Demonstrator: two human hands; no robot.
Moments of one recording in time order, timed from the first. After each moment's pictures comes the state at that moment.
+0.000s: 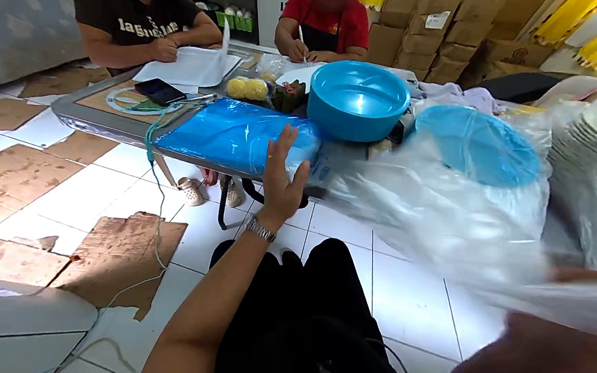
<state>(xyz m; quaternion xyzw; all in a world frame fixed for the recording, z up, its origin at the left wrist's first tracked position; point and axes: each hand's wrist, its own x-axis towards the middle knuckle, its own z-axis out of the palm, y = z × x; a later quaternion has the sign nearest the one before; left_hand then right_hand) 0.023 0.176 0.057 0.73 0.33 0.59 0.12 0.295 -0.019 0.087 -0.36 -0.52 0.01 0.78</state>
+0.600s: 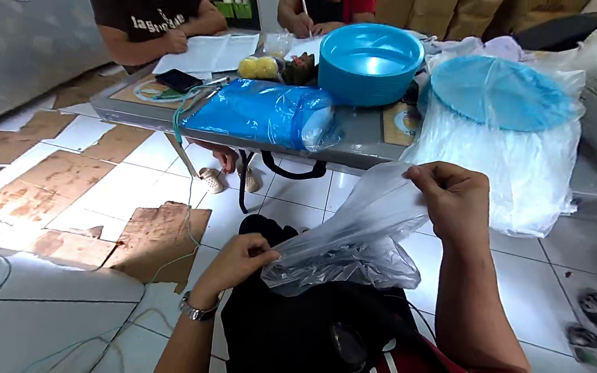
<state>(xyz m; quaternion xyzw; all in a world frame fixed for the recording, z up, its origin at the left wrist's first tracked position) -0.129 0.023 -0.007 0.77 0.45 0.26 0.38 0.240 0.037 0.076 -0.55 -0.61 0.14 0.56</state>
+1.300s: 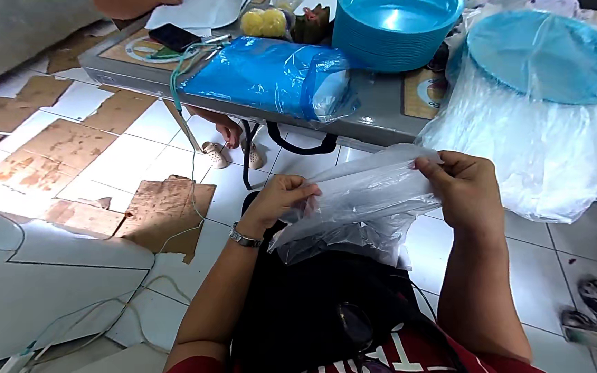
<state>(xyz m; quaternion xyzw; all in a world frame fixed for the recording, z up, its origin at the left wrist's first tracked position) -0.059 0.062 0.018 0.60 0.37 0.36 0.61 0.244 0.035 0.057 -0.56 -0.59 0.26 0.52</state>
